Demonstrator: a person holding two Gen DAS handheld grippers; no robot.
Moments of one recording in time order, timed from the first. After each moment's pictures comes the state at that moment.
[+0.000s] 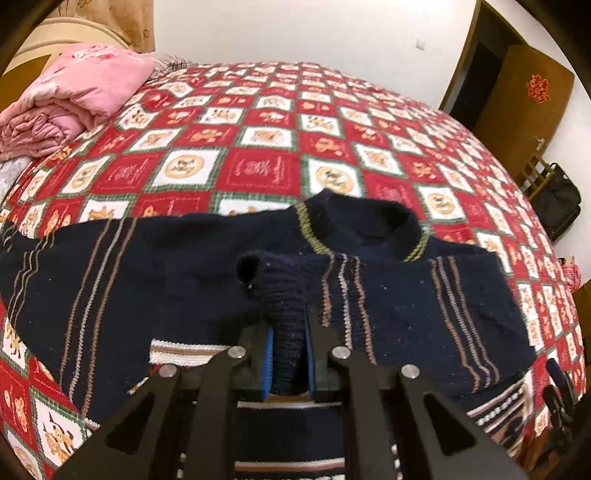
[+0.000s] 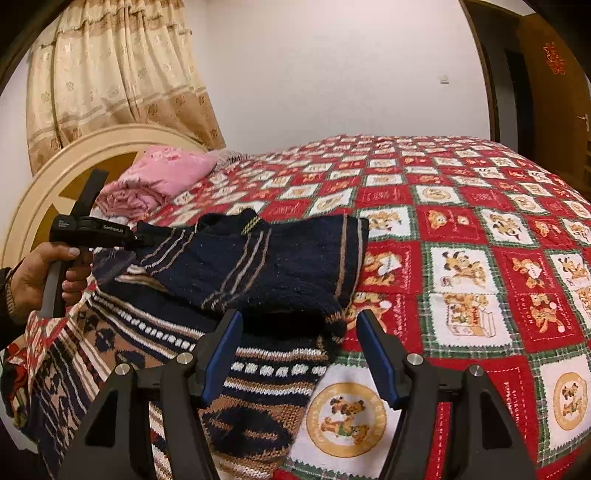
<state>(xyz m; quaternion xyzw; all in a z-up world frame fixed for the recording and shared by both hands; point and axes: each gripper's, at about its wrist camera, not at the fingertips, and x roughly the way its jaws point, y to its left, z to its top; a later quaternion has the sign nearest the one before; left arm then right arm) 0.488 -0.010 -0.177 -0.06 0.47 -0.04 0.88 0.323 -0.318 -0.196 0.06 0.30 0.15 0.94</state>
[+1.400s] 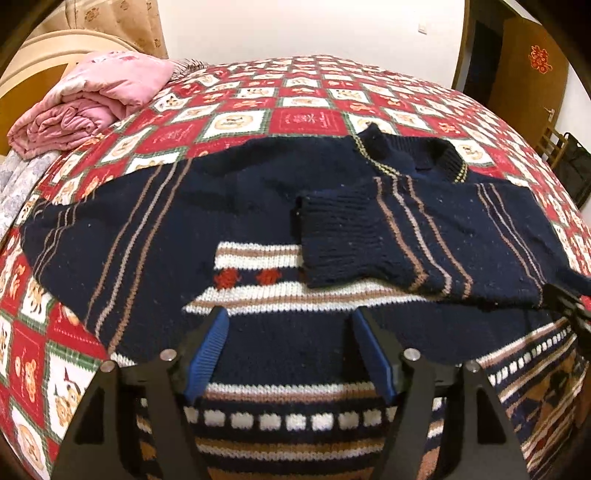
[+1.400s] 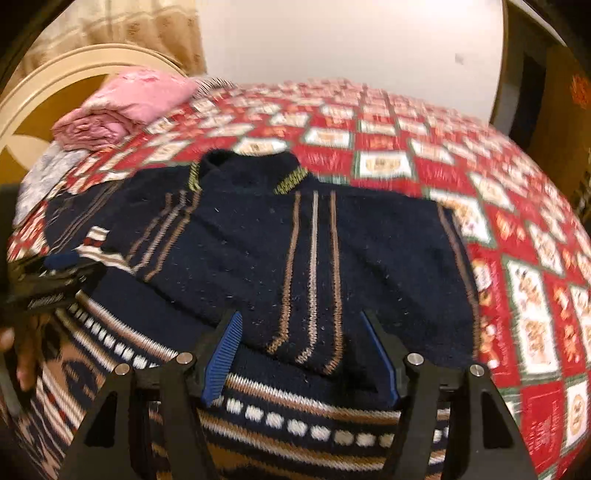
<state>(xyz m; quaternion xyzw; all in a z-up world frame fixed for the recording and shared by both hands) 0.424 0.019 -0.218 0.00 0.46 0.00 0.89 0.409 -0.172 -0.210 -0.02 0.44 0.07 0.89</state>
